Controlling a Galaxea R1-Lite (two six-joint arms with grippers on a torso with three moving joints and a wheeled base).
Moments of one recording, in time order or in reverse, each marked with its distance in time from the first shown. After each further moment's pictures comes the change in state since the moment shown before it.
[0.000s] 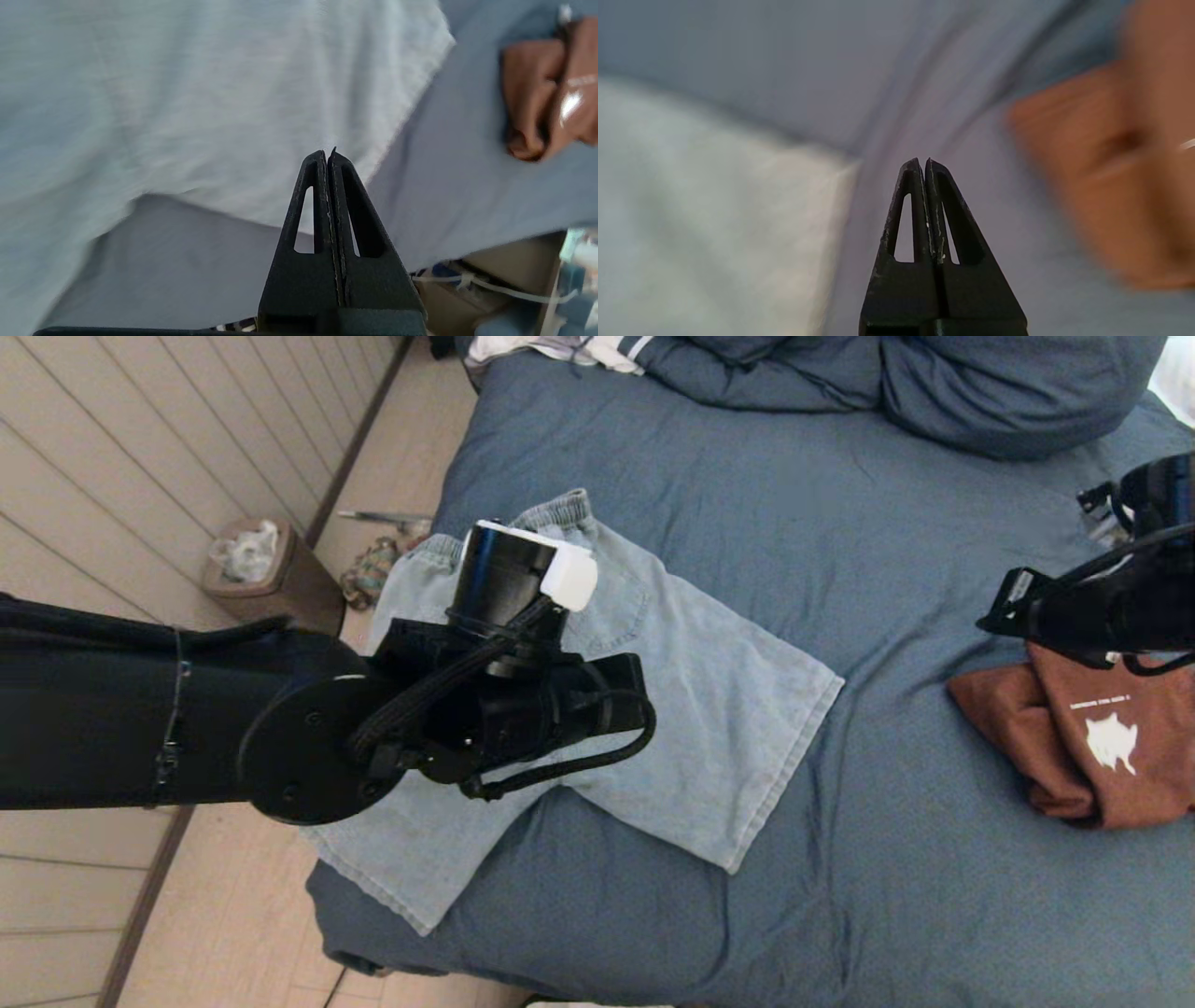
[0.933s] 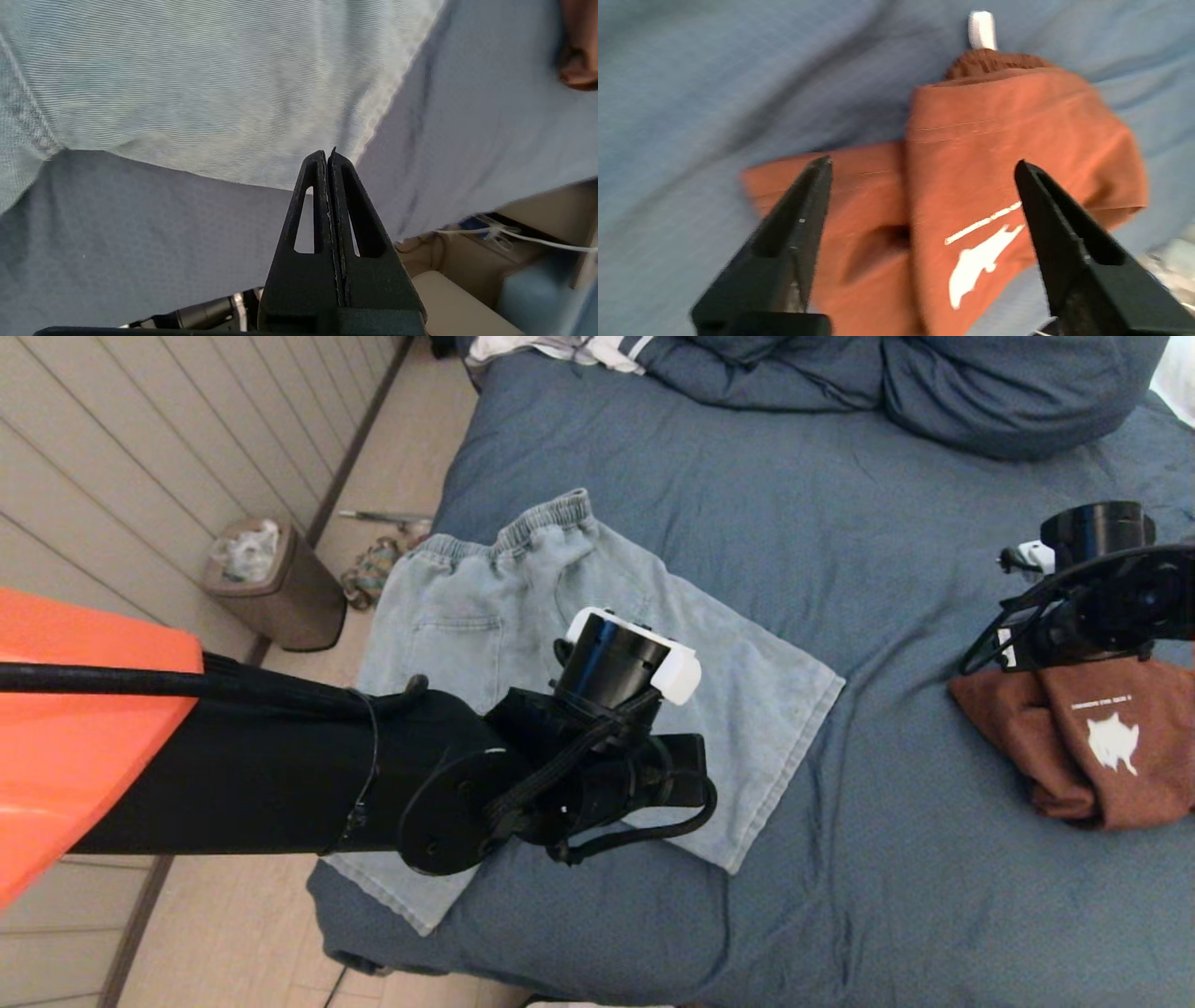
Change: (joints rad) left arm -0.082 0.131 -0.023 0.027 0.017 0.010; right arm -0.069 0.281 -0.210 0.025 -0.438 -0.541
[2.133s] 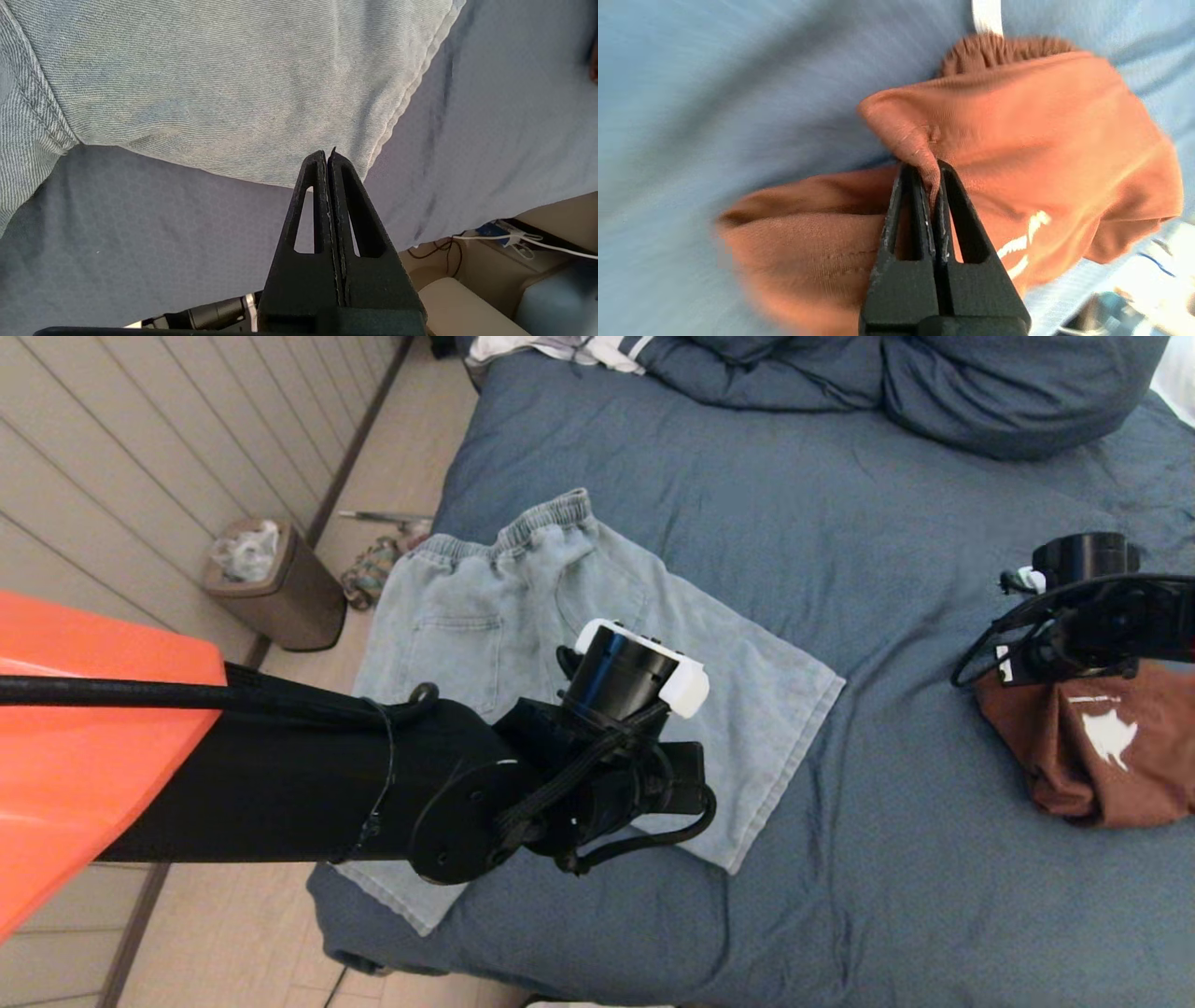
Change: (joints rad) left arm -0.010 0.010 0.006 0.002 0.041 0.006; right arm -0.041 0.102 -0.056 -0.037 0.013 0.018
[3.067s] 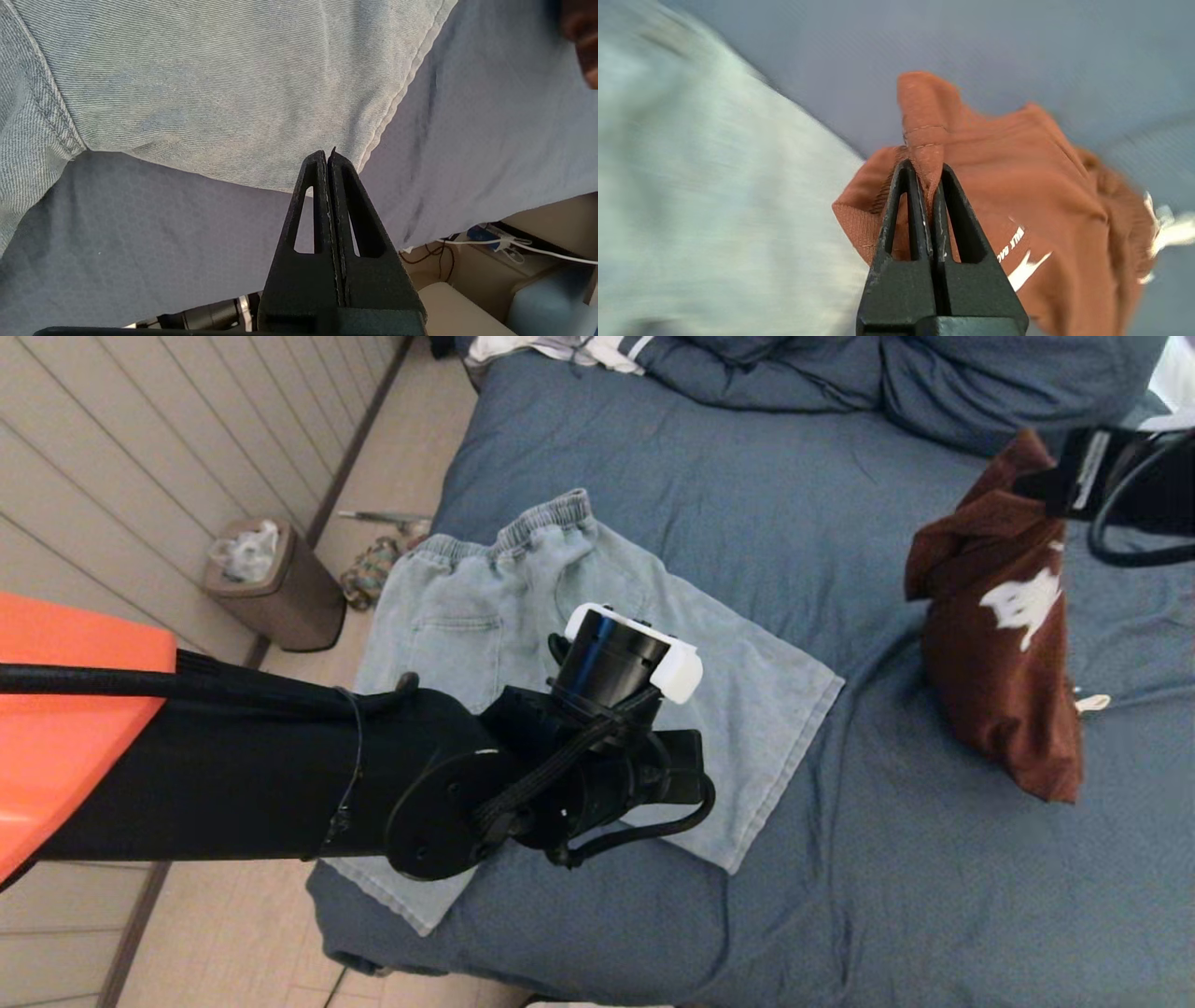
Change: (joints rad) left arm 0.000 -0.029 0.002 0.000 0.000 -0.003; right arm 0.365 -0.679 0.205 0.003 0.358 0.306
